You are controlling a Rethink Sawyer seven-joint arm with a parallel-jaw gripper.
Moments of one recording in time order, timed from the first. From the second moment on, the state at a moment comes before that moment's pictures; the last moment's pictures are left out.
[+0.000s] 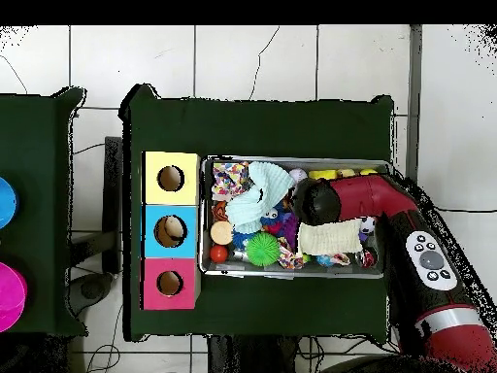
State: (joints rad) arm -0.69 -0.45 0.48 1.43 -0.81 0.65 1.56
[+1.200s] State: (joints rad) arm -0.77 -0.47 0.47 1.45 -0.79 0.74 1.56
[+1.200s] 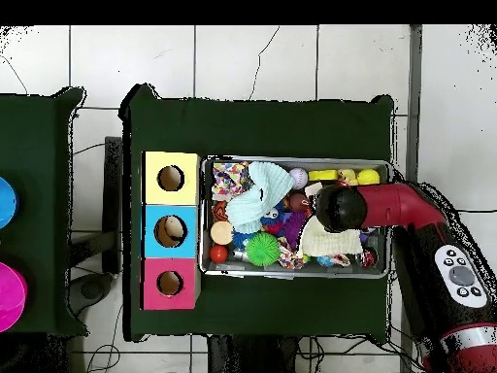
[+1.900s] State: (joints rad) arm -0.79 -0.45 0.48 1.43 -0.77 0.81 1.55
